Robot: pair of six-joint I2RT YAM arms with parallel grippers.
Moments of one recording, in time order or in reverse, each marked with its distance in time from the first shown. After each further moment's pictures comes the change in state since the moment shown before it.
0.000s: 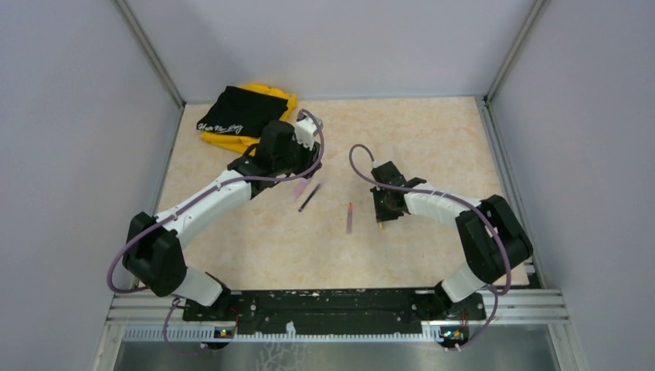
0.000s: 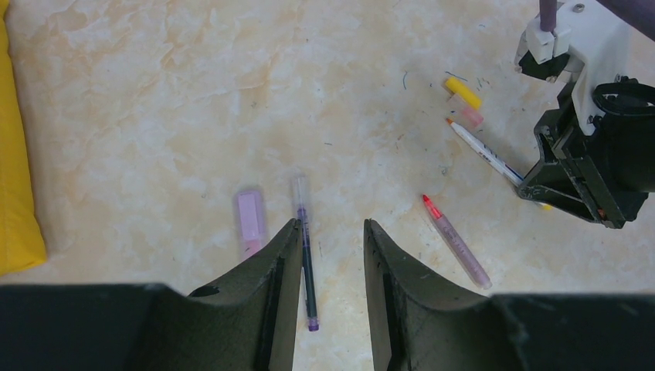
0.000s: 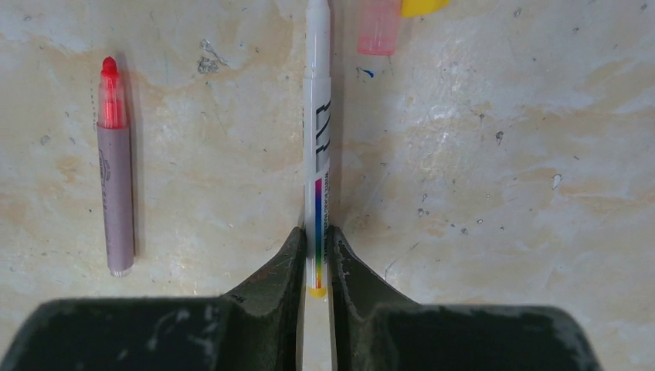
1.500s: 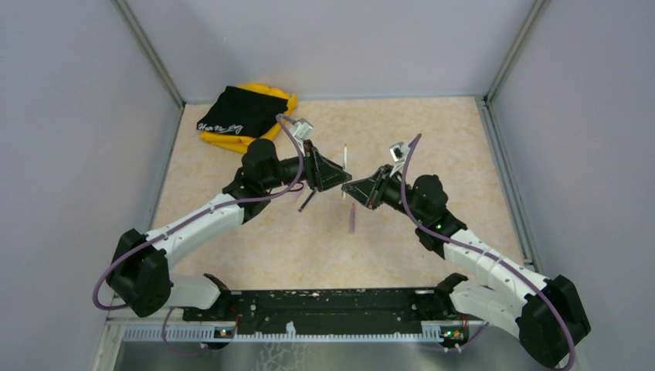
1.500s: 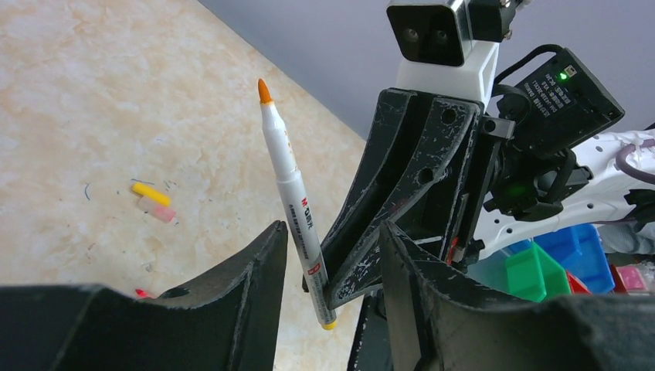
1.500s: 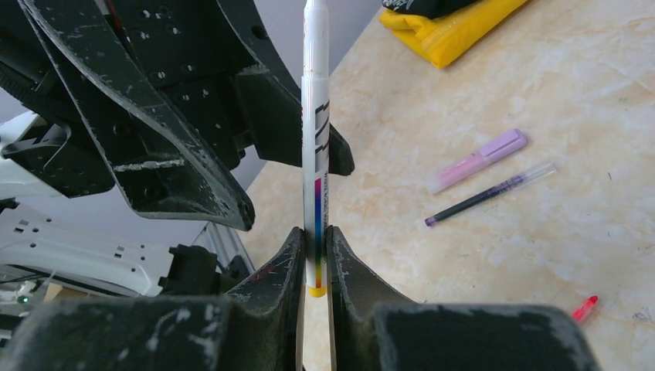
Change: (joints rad) left arm -0.047 -0.152 -0.258 0.629 0.494 -0.585; right arm 0.067 -0.591 -0.304 0.866 -0.423 0.332
